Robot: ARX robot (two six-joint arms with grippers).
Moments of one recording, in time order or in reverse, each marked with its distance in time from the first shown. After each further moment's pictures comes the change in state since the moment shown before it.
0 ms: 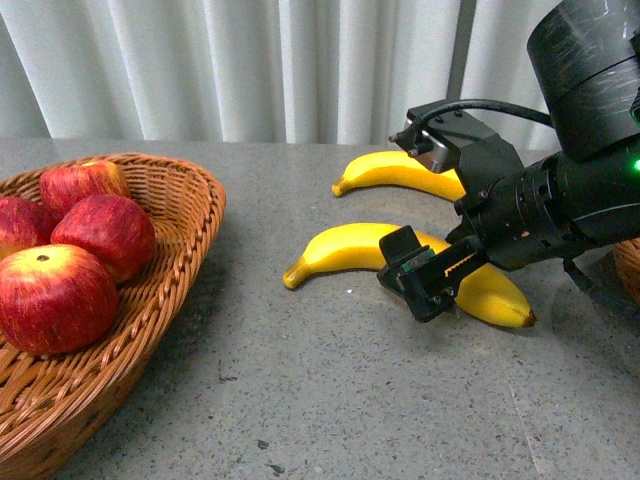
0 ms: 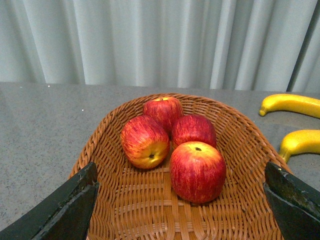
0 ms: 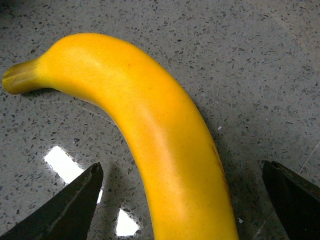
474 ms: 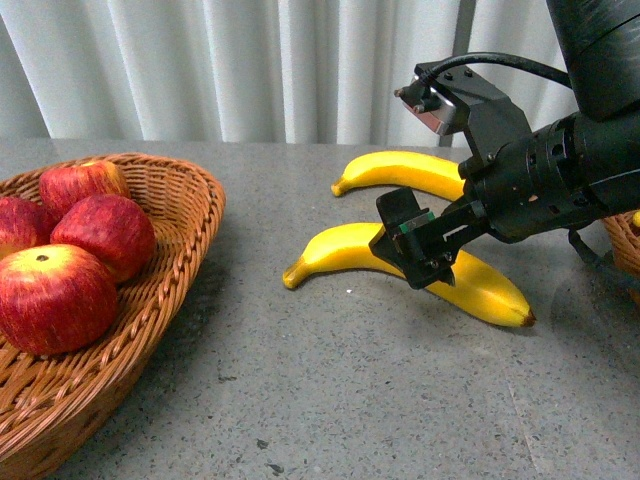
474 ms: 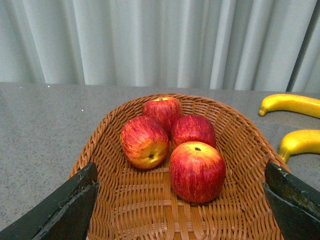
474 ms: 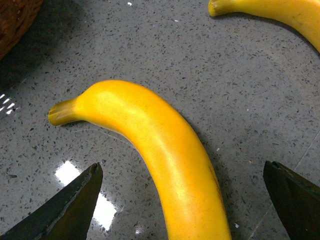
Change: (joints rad) left arm 0.000 0.000 0.000 0.000 0.000 0.000; right arm -0.002 -0.052 0.005 0.001 -0.037 0.052
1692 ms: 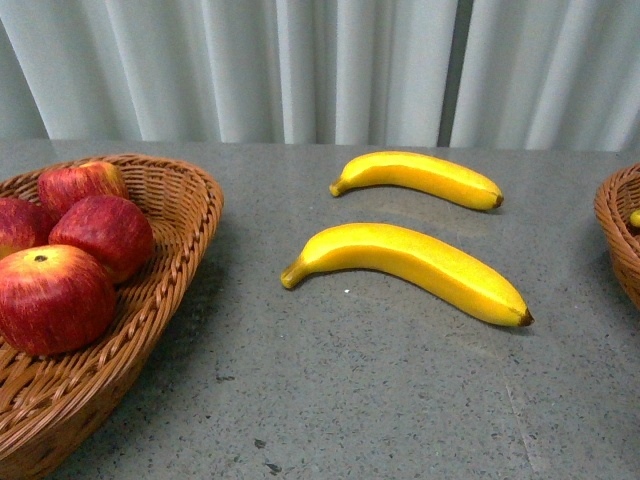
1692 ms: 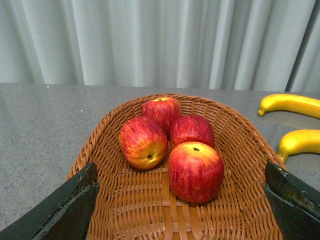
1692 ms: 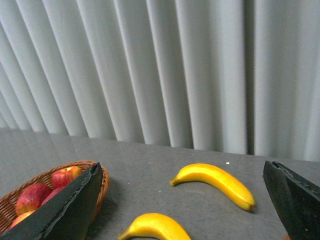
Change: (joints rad) left arm 0.000 0.000 0.000 0.000 0.000 0.000; right arm -0.050 -0.893 -0.692 0.649 0.122 0.396
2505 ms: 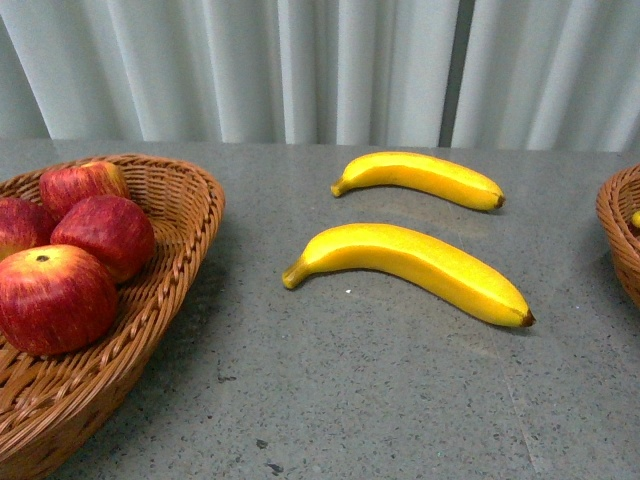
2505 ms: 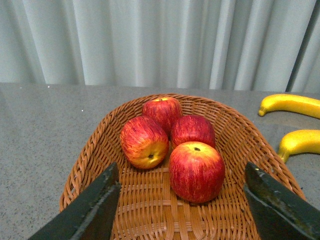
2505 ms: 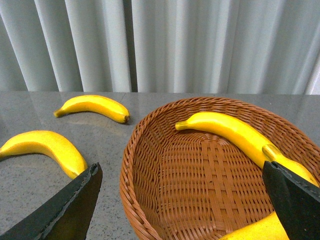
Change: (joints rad) left arm 0.000 0.000 0.000 0.000 0.000 0.000; right arm -0.270 -0.989 -0.415 -0.705 0.171 -0.182
